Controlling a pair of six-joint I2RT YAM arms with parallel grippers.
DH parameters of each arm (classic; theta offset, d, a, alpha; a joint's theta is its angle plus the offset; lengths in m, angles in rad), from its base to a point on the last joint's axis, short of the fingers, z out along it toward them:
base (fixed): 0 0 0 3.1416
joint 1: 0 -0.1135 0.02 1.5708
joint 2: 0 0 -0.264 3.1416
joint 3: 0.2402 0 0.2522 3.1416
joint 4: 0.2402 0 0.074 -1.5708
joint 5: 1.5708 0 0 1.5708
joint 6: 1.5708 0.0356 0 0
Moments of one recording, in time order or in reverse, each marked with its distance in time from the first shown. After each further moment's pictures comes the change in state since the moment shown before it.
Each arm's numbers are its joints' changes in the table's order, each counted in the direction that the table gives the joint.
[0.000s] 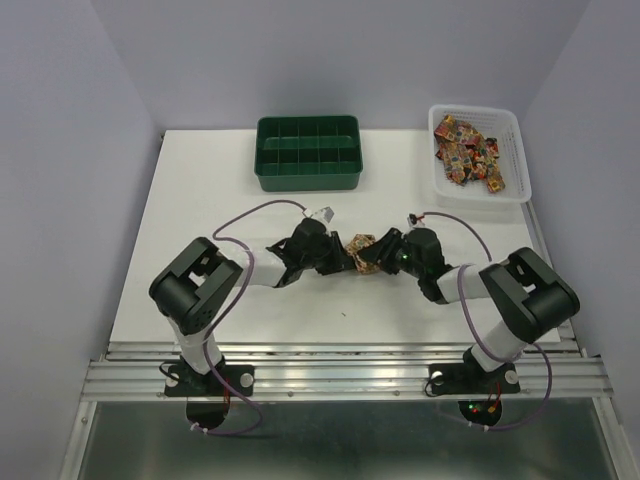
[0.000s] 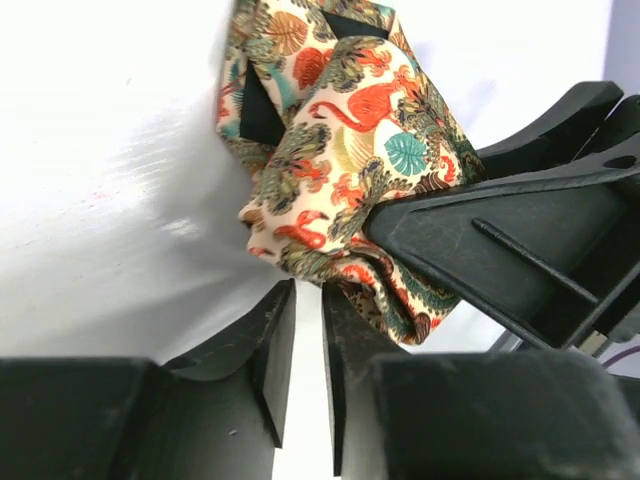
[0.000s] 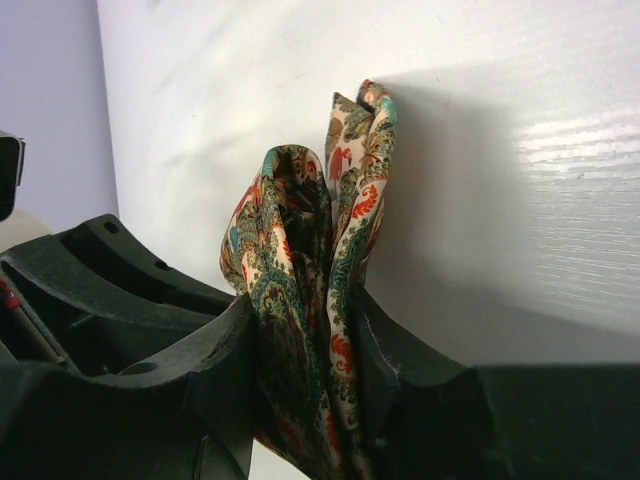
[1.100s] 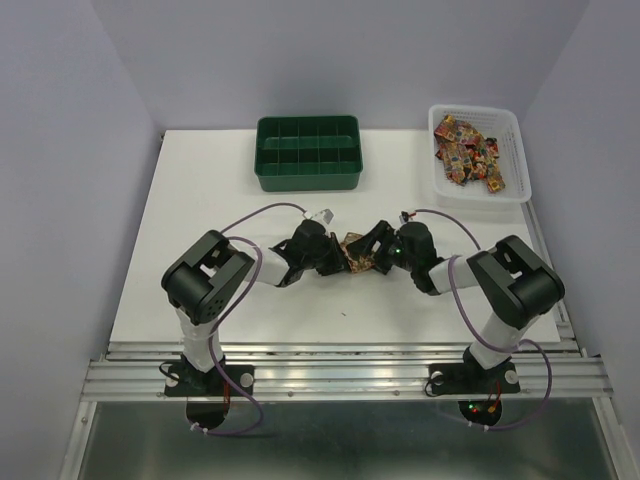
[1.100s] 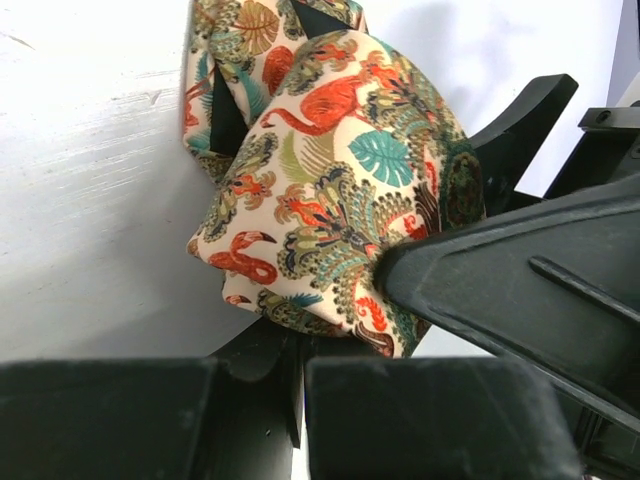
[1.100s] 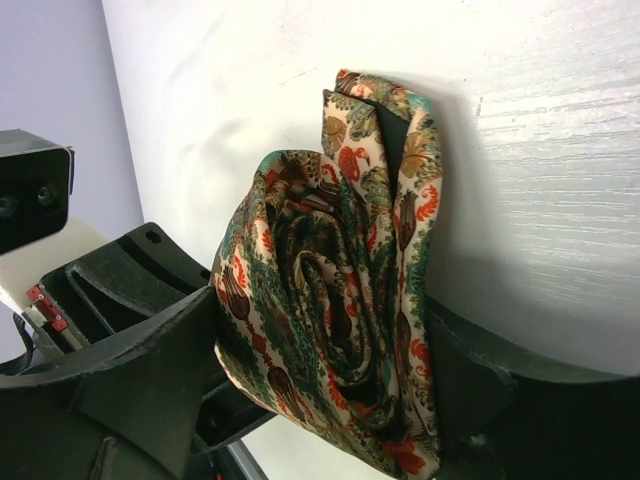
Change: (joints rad) left arm -0.014 0.071 -0.002 -0.080 0.030 -0.014; right arm -0.004 0.072 0.089 0.069 -0.016 0.068
